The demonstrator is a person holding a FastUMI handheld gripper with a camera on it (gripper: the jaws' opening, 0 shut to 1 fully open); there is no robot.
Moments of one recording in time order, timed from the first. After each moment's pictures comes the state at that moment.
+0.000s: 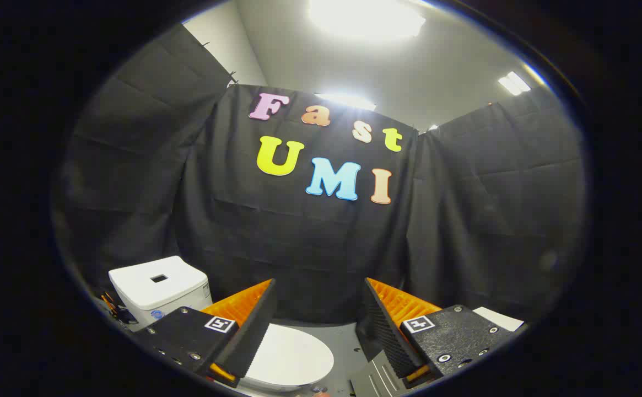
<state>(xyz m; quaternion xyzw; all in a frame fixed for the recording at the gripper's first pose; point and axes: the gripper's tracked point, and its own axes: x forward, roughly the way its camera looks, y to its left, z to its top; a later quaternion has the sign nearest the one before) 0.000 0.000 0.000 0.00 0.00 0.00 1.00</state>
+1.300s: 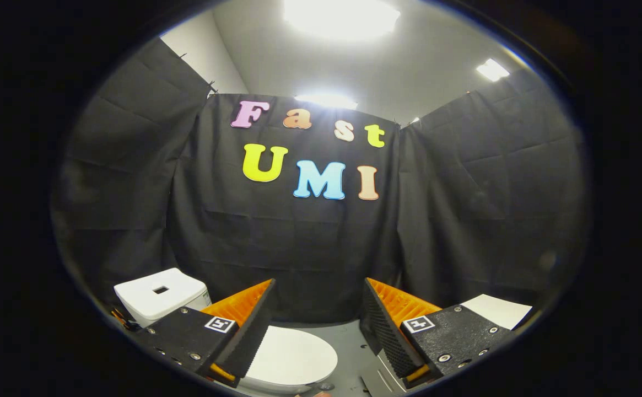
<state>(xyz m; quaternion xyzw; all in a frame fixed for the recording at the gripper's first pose) -0.014 -0.026 -0.003 0.04 0.00 -0.02 1.00</state>
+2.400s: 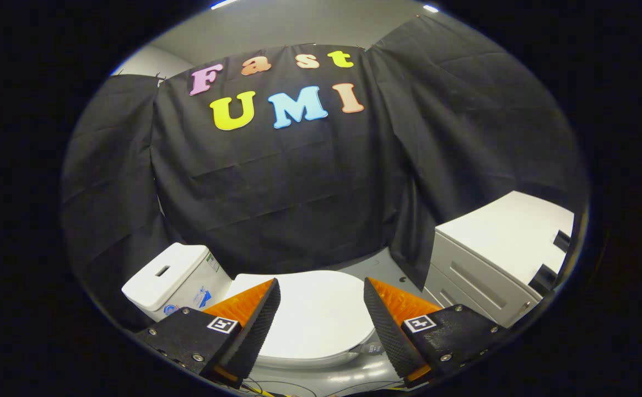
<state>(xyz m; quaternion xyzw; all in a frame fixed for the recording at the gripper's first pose) 0.020 0.009 -0.207 0.22 0.19 0.00 0.96</state>
